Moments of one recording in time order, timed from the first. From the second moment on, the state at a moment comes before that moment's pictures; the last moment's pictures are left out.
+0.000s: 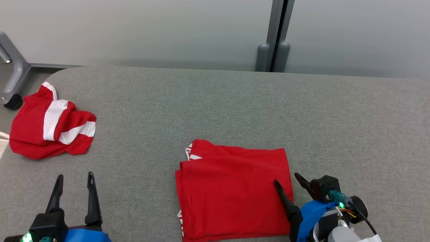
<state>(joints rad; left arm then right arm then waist) 0.10 0.15 0.05 0.06 -0.09 0.00 -0.15 -0.24 -0.05 0.22 0.55 0.12 0.13 -0.08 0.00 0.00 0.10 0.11</state>
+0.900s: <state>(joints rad) 0.01 0.15 0.02 0.09 -0.11 0.01 -0.20 -0.53 -0.14 0.37 0.76 0.26 0.13 -0.11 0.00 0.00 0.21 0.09</state>
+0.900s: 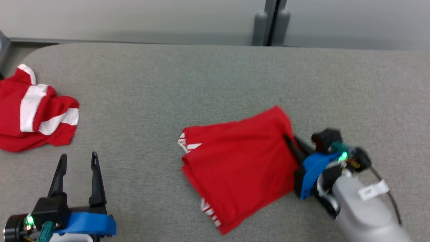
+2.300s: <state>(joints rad) -0.13 0.33 0.09 -0.26 -0.08 0.03 -0.11 -1.24 -0.67 0.47 0.89 0.37 0.13 0.06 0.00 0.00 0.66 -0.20</state>
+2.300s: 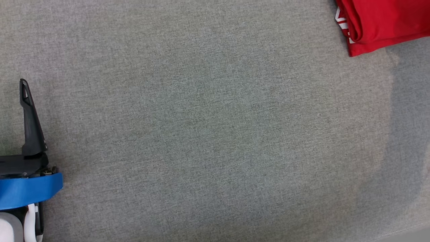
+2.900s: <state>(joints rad) -0.11 0.28 0.06 -0.13 -0.12 0.05 -0.19 -1.27 -0.56 0.45 1.04 0.30 0.13 -0.23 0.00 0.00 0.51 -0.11</state>
